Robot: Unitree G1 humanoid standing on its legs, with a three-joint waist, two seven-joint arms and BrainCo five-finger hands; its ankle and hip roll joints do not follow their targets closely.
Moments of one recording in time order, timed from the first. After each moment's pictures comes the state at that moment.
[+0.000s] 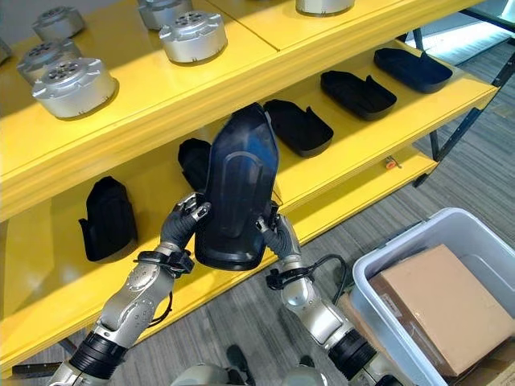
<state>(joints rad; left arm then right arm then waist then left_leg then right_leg) -0.15 0.35 -0.33 -0.10 -0.68 0.03 0.20 -0.23 -0.36 0.61 0.11 -0.06 0.01 -0.51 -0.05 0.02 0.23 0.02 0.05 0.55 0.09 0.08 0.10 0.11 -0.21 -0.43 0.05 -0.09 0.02</state>
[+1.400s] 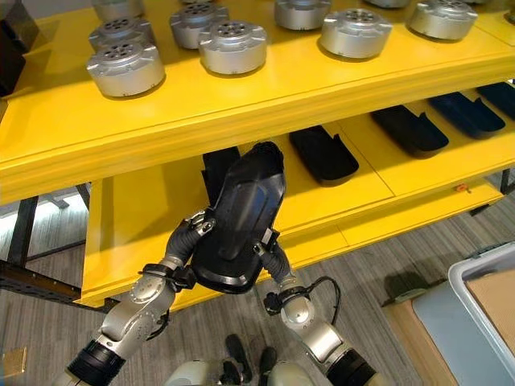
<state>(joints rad) -0.10 0.37 -0.40 -0.05 -0.62 0.02 0.19 -0.12 -0.36 0.64 0.13 0.10 0.01 -0.39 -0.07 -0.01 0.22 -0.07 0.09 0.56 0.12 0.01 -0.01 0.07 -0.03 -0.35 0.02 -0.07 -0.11</state>
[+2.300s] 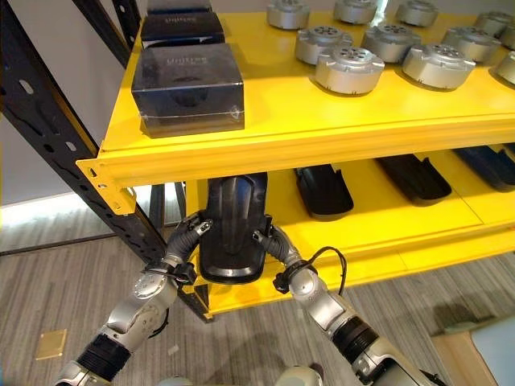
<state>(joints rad) -0.12 0.34 -0.39 0.08 -0.65 -0.01 0.19 -0.28 -0.41 0.64 0.23 -0.06 0.10 -0.23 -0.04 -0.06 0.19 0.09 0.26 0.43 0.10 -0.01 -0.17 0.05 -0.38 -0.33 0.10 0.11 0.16</state>
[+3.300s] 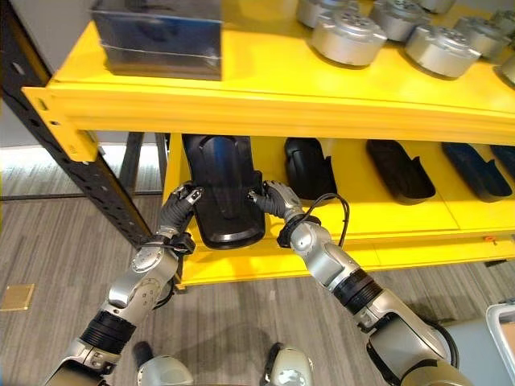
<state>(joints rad) -0.27 0.30 -0.31 0.05 -0.70 0.04 0.29 -0.60 -0.48 0.64 0.23 -0.26 0.20 -0.08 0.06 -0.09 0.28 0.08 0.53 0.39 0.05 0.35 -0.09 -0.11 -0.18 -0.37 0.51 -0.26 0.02</state>
